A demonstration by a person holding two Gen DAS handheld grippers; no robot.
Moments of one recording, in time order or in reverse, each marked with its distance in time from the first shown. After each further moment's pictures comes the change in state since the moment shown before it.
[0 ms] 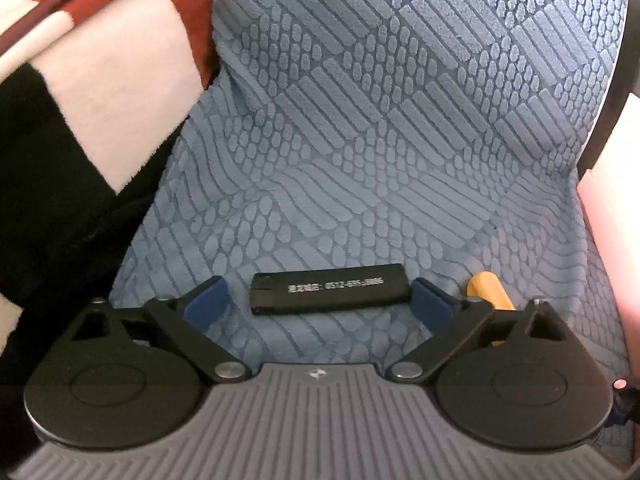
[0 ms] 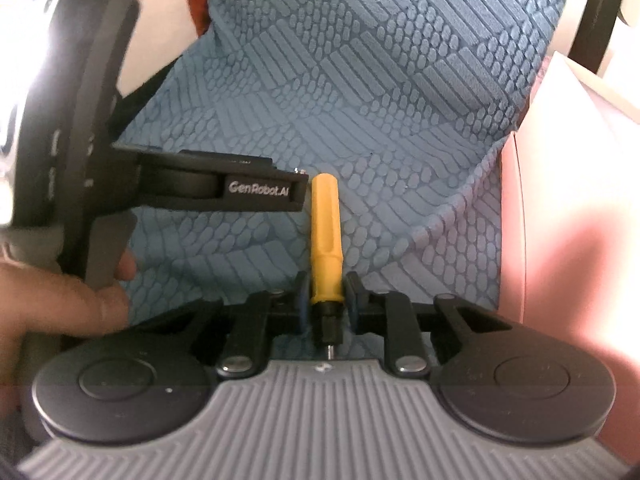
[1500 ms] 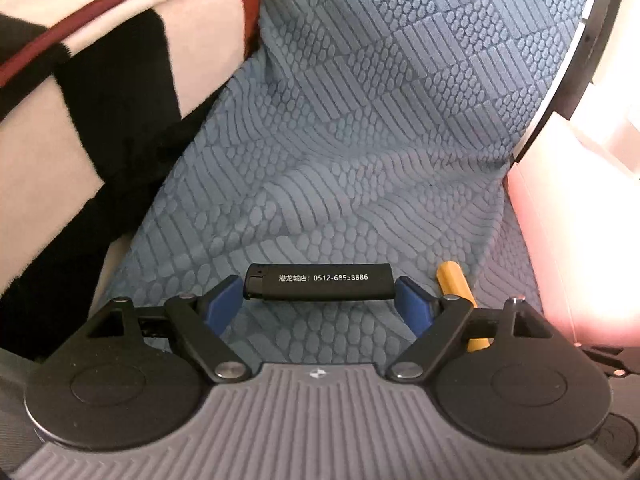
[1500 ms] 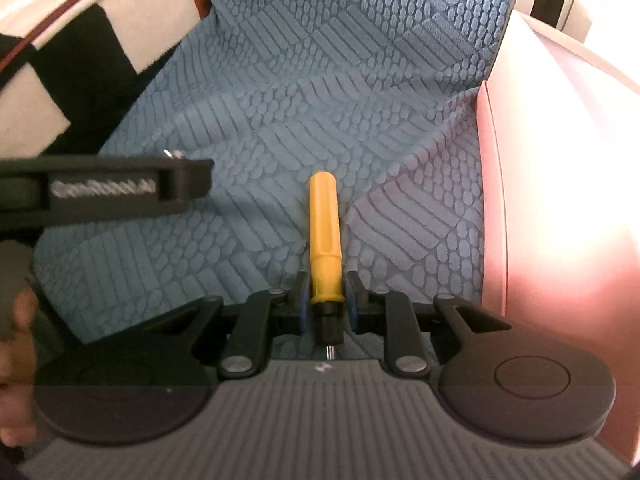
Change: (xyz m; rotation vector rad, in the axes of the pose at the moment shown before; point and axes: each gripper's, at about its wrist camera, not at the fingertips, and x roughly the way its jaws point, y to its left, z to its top) left arm -0.083 0.058 -0.047 -0.126 0.033 -0.150; right arm -0.030 0.015 -0.035 0.083 0.055 -0.018
